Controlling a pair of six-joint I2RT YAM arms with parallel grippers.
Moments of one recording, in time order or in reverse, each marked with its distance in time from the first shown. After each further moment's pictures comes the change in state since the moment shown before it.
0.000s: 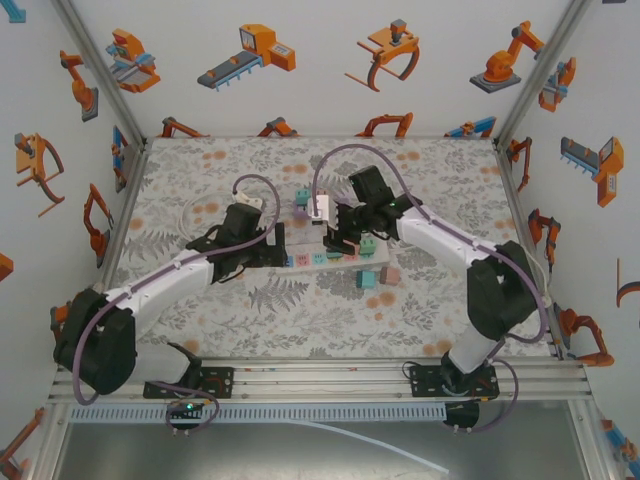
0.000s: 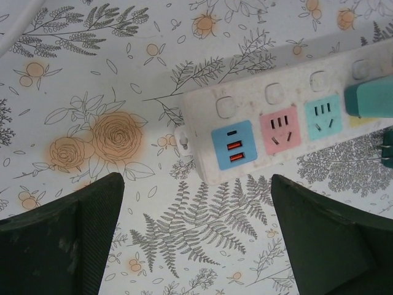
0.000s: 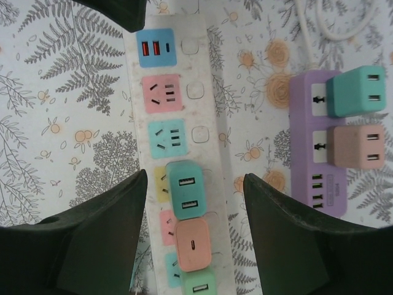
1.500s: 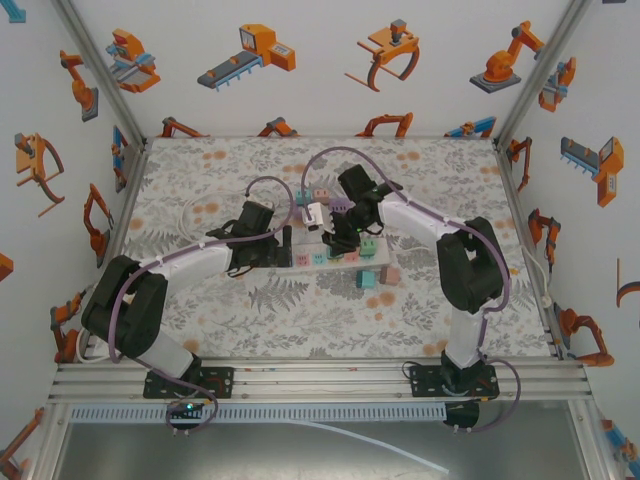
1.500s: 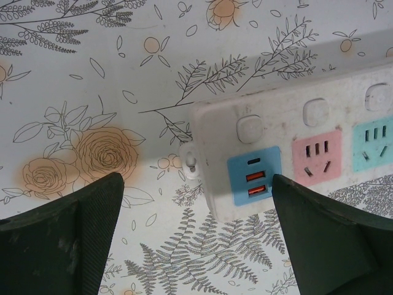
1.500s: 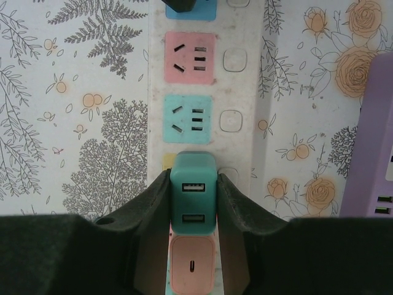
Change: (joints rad) left arm 0.006 0.210 0.055 0.026 0.008 0.000; right arm -0.017 0.210 0.183 -0.271 -0.035 -0.171
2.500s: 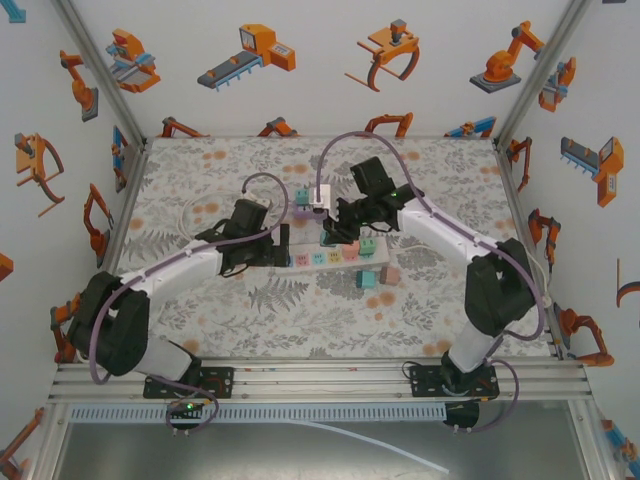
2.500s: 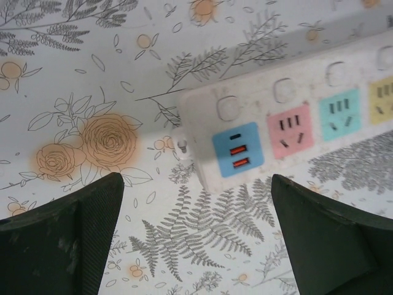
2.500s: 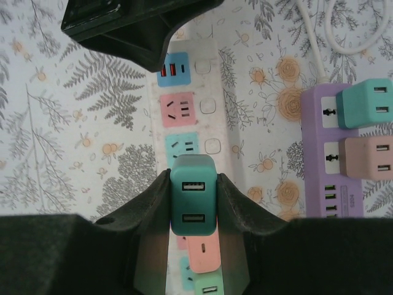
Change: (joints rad) left arm -0.001 -0.128 0.000 -0.056 0.043 0.040; right arm -0.003 -0.222 -0.118 0.209 -0.061 0.280
